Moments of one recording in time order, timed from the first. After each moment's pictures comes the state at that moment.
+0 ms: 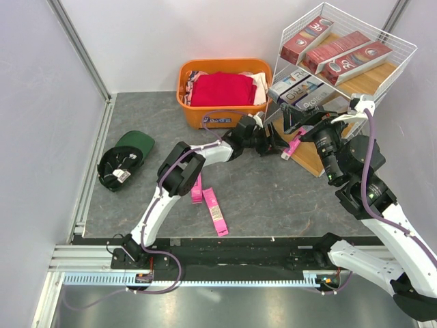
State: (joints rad) left arm -0.73 2.48 1.81 0.30 0.49 -1.05; right arm 0.65 0.84 1.17 -0.12 0.42 0.41
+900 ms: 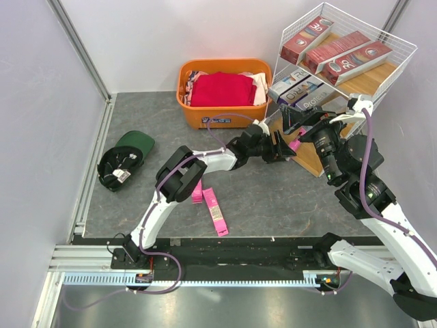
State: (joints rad) left arm -0.80 2.36 1.66 0.38 0.42 -1.04; right arm 0.65 0.85 1.17 -0.13 0.42 0.41
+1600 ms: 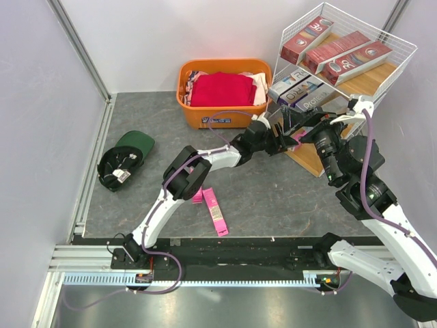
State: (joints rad) left arm -0.81 2.51 1.88 0.38 0.29 -1.10; right arm 0.65 0.84 1.17 -0.14 0.42 0.40
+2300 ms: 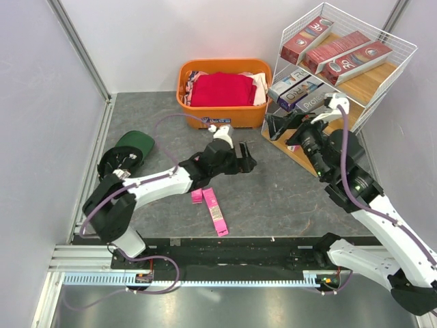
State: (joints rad) left arm -0.86 1.62 1.02 0.12 -0.09 -0.76; right arm 0.65 0.90 1.14 -0.15 0.31 0.42
